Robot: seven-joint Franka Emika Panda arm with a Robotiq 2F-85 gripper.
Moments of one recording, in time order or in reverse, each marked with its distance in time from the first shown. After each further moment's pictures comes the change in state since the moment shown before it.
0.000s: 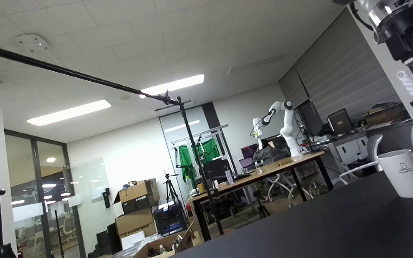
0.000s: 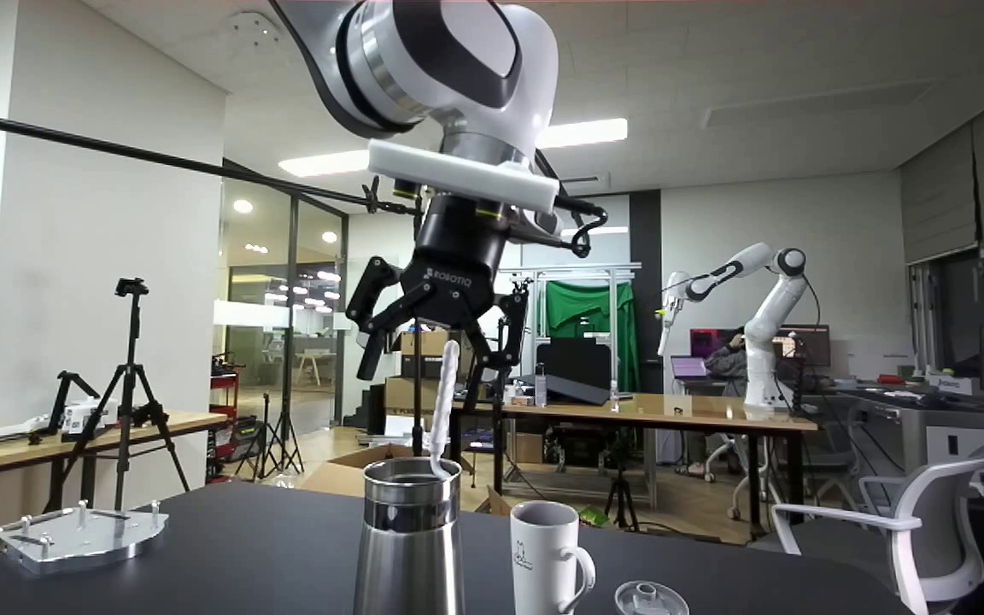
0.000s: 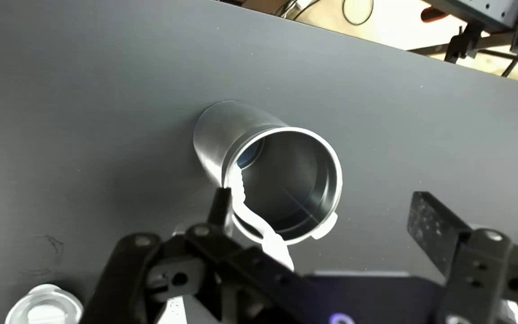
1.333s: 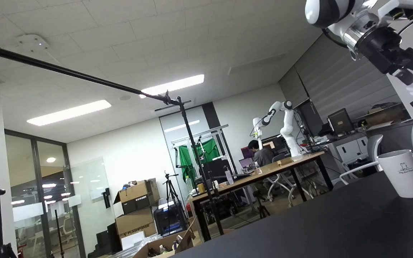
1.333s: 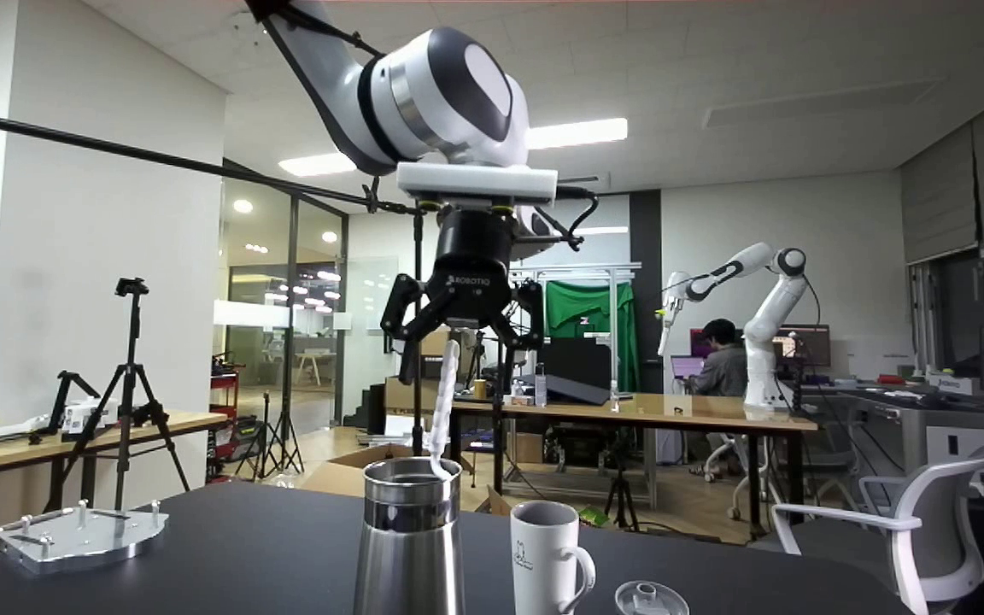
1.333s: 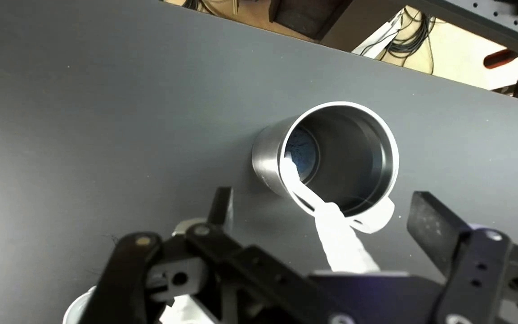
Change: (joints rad) arm 0.016 0.163 0.092 0.204 -0.223 -0.099 0.198
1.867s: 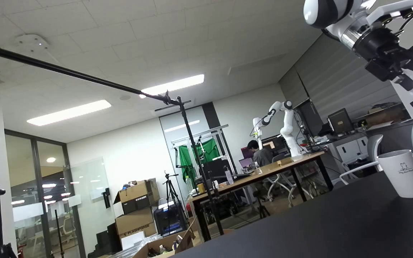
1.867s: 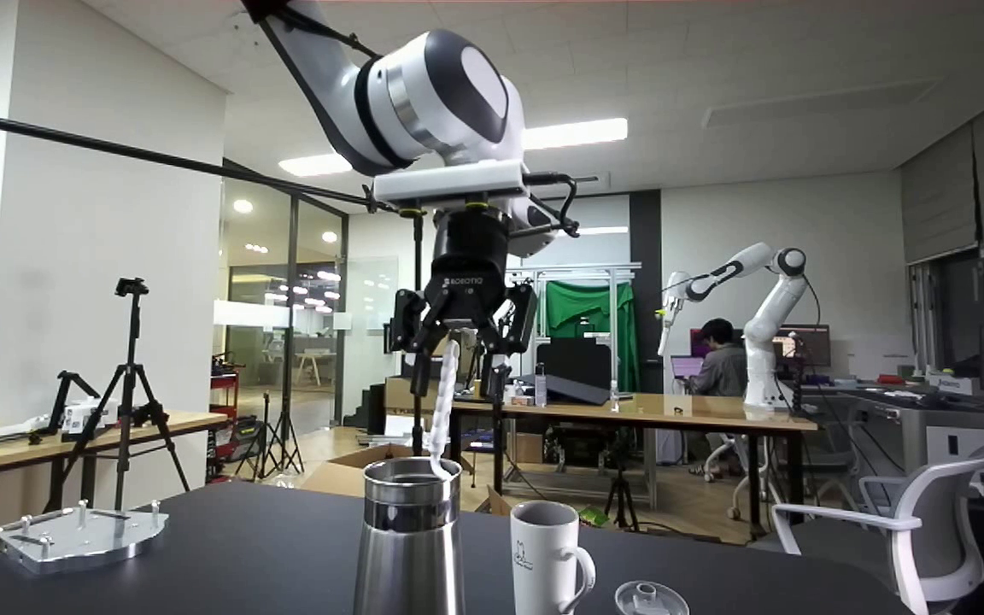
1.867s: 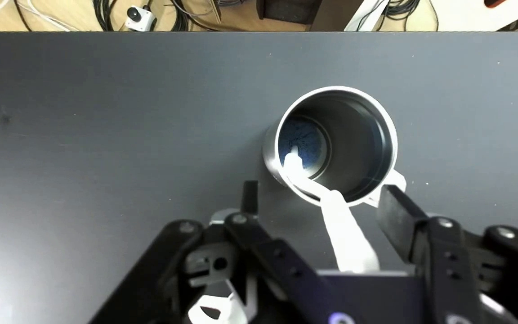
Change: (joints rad) arm 0.004 0.000 0.005 0.000 0.002 0.008 0.242
